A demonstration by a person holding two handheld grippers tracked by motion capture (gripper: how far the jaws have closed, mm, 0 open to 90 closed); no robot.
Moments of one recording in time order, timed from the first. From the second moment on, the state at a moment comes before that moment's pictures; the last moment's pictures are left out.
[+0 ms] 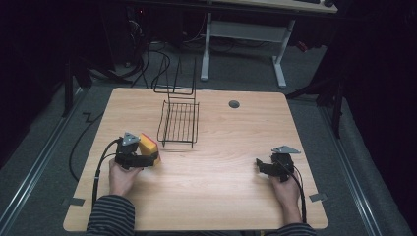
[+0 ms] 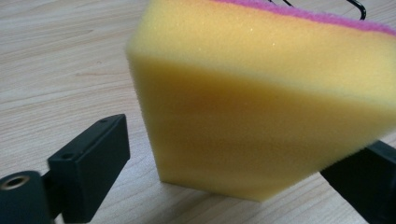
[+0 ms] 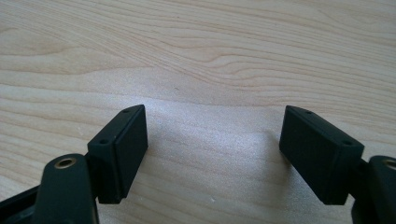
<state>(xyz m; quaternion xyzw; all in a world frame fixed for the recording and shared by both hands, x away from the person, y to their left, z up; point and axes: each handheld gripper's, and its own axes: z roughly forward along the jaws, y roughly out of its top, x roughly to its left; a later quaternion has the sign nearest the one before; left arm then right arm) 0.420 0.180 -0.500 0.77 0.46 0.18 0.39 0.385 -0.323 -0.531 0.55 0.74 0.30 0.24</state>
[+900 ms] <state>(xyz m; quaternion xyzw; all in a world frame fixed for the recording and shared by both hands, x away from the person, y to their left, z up) 0.409 0.184 -0.488 0.78 0.44 0.17 0.41 0.385 -0.323 -0.531 0.55 0.74 0.31 0.24</state>
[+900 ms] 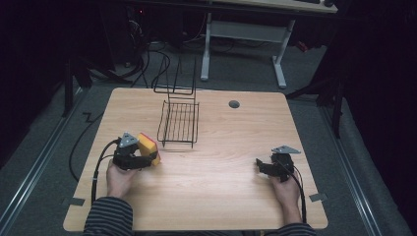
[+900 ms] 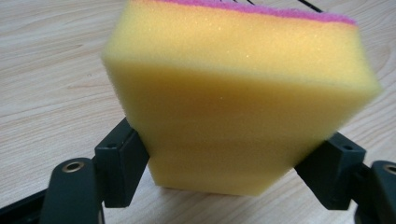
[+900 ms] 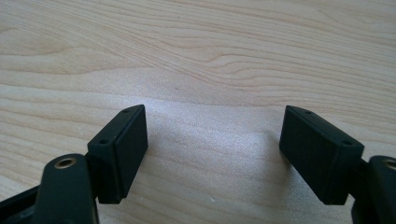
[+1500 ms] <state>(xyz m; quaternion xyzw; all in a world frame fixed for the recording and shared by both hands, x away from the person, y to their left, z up) 0.402 0.179 -0.453 0.80 0.40 0.16 0.43 0.384 -0.323 -0.531 0.55 0.74 0.31 0.24</state>
